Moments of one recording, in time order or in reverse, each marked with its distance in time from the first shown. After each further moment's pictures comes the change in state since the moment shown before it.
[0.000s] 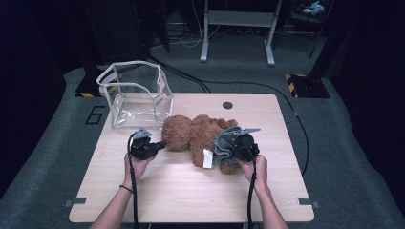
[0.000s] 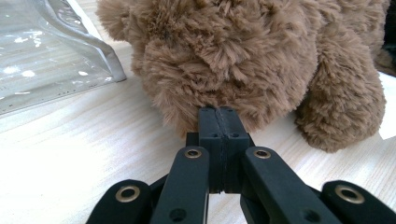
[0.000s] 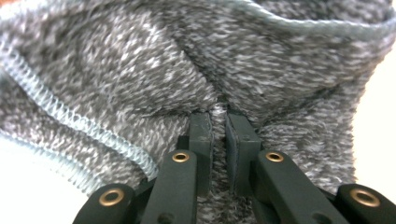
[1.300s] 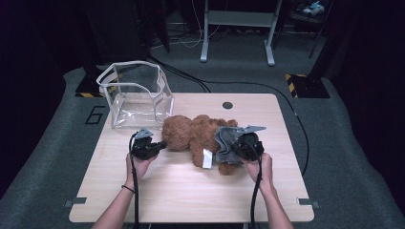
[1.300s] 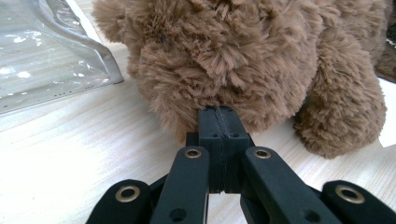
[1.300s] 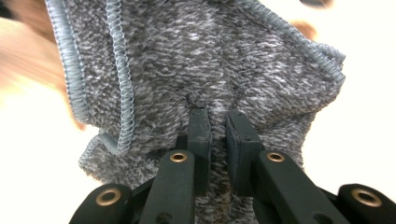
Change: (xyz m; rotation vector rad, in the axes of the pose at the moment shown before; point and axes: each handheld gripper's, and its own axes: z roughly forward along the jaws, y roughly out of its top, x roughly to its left) left arm -0.005 0.001 0.003 -0.006 0.012 -0.013; right arm 0.011 0.012 -0.032 -0.076 0.014 -0.085
